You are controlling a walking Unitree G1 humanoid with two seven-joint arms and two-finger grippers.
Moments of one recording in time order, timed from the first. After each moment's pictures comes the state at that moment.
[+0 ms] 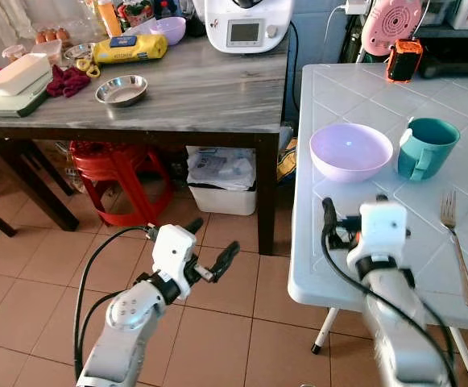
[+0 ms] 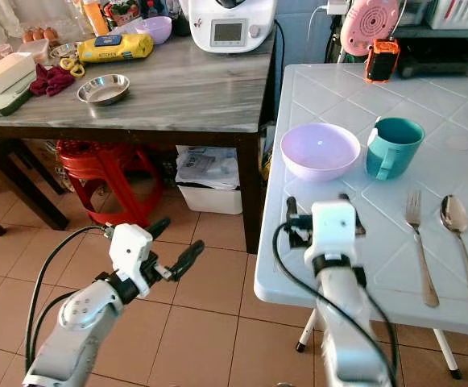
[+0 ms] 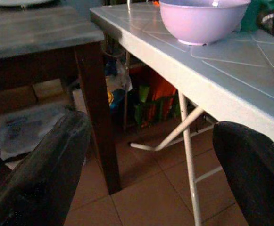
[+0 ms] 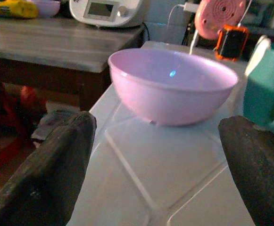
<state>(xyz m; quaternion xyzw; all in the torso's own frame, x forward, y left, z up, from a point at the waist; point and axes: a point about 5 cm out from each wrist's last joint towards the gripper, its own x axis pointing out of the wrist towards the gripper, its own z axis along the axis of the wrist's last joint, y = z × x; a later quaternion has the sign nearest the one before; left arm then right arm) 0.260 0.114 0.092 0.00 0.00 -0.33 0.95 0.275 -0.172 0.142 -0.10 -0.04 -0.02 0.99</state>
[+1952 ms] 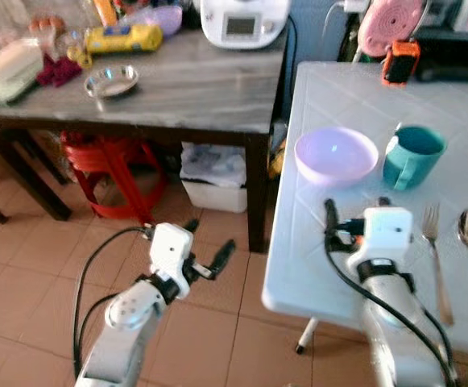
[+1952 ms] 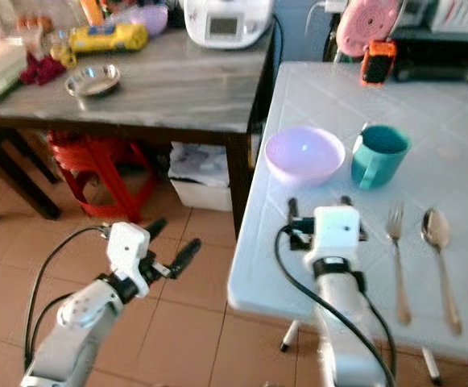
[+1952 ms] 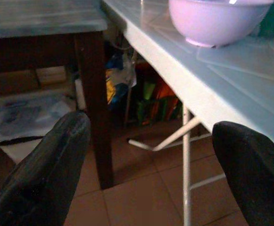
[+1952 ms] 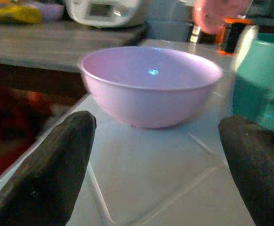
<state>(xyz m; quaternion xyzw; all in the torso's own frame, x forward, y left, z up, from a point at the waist) 0.262 0.120 0.091 -0.01 0.02 -0.29 0.96 0.266 -0.157 0.137 -0.06 -0.05 -0.02 1.00</state>
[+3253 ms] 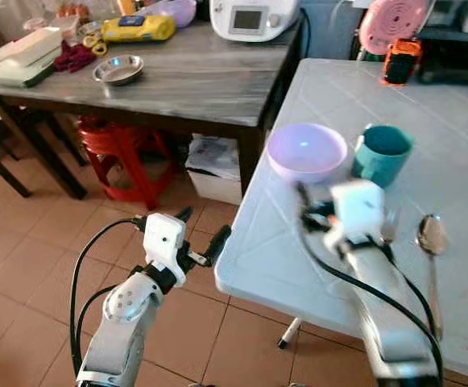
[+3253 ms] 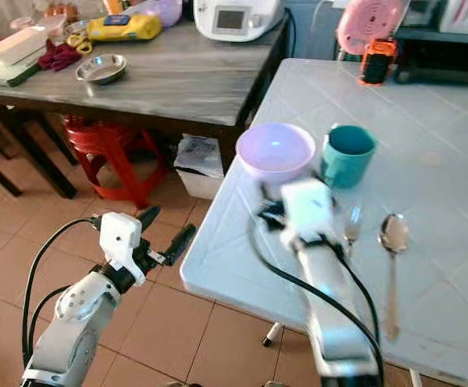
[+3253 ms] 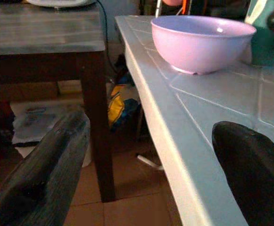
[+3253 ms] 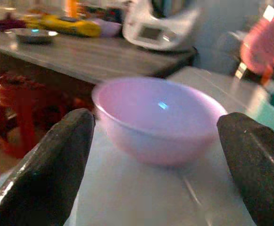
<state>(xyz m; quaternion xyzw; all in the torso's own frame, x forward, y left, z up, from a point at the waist) 0.270 0.118 0.107 -0.04 -0.02 -0.29 0.96 0.291 -0.131 0.168 -0.12 -0.09 0.09 0.98</state>
